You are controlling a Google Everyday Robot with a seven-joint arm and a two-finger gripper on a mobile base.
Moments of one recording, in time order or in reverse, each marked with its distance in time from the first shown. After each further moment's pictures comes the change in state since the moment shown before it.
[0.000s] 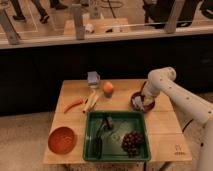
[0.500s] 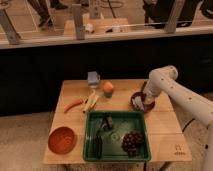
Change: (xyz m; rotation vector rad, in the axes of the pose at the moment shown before) arm 0.004 -0.004 -0.019 0.032 0.029 0.010
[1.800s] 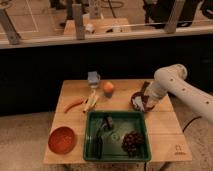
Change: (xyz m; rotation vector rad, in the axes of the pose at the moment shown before) arm -0.017 0.034 -0.066 0.008 -0.035 -0.039
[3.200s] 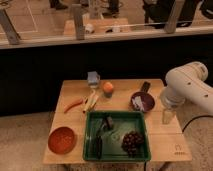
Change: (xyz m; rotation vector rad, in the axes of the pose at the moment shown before) arm 0.018 0.096 -0.099 -0.114 0.126 0.107
